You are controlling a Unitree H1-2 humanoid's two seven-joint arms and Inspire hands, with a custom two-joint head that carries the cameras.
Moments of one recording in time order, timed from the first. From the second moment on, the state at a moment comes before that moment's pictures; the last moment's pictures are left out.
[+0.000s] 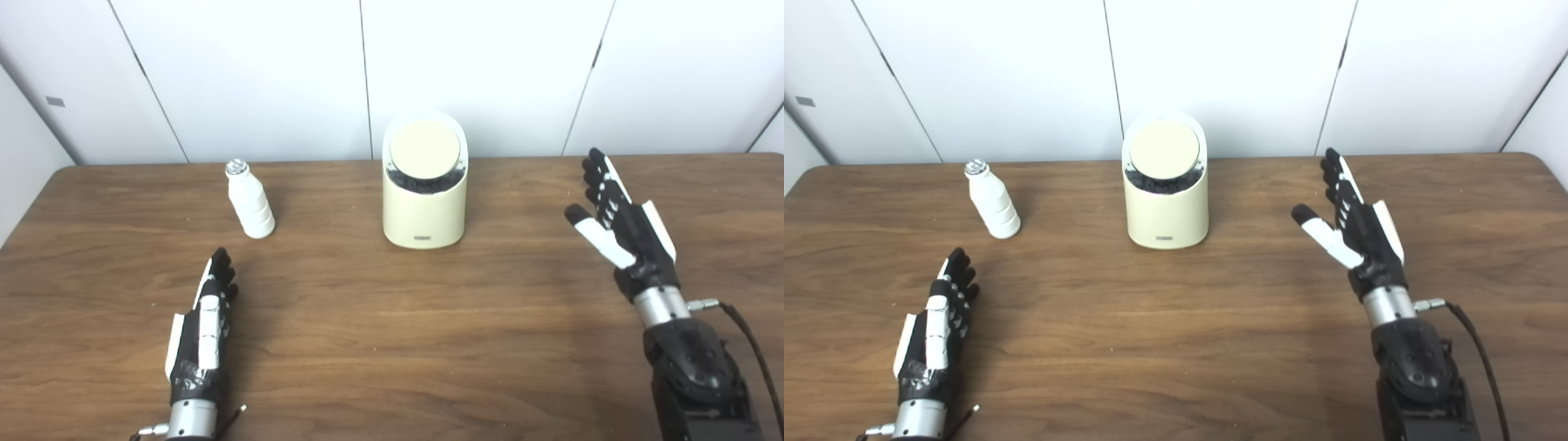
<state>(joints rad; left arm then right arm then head) 0.16 0.06 0.13 -0.16 -0.11 -0.08 -0.02 -0.18 -0.22 -0.08 -0.18 -0.06 0.15 0.08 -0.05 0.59</state>
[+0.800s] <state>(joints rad) 0.16 0.06 0.12 -0.17 -0.07 -0.07 0.00 -0.61 -0.26 0.19 -0.12 -0.41 0.41 0.16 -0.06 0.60</state>
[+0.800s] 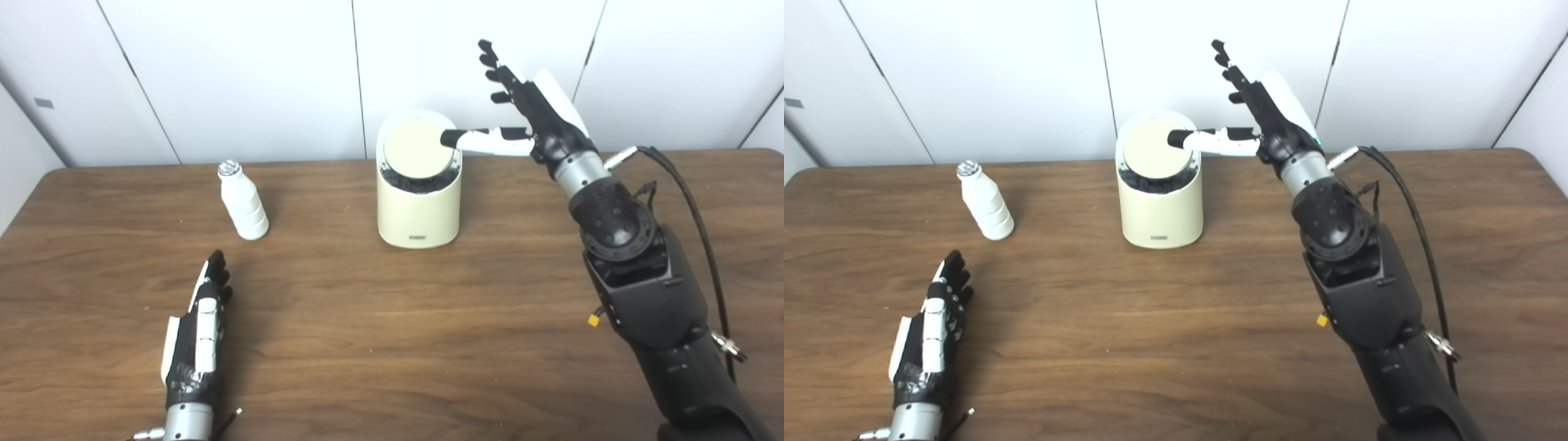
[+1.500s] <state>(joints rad) 0.15 0.06 0.11 -0.16 -0.06 -0.11 -0.01 -0.74 -0.22 0.27 0.15 -0.52 0.39 0.15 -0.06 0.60</state>
